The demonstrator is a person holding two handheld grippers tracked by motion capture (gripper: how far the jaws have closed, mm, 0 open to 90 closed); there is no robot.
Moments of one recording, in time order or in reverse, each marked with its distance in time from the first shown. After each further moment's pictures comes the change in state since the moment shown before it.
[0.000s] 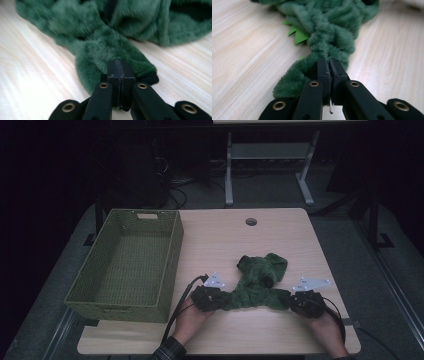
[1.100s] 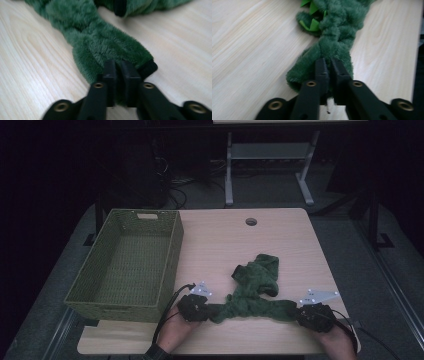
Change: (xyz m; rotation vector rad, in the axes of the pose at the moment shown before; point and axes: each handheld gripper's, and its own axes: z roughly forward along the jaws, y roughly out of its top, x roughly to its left) left arm -0.006 -0.028 -0.028 0.080 -0.057 -0.043; right arm 0.013 -0.025 -0.024 0.047 0.013 -0.007
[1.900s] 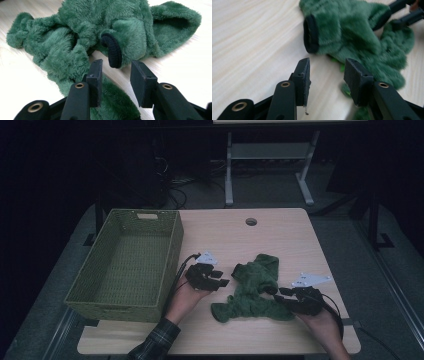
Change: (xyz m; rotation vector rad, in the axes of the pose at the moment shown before) left arm 0.050 0.068 0.005 -0.145 0.065 0.032; right arm -0.005 0.043 0.012 -0.103 0.002 0.030
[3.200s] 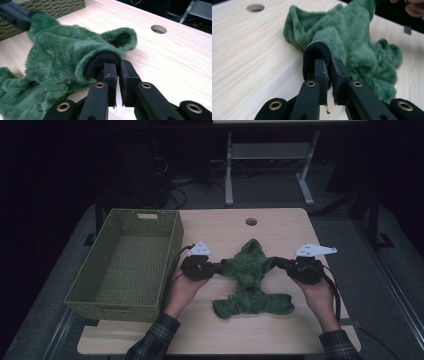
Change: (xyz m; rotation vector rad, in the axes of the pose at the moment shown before) left arm 0.006 0.010 -0.023 -0.095 0.039 0.008; right arm -0.038 0.064 -0.002 -0.165 -0.079 -0.014
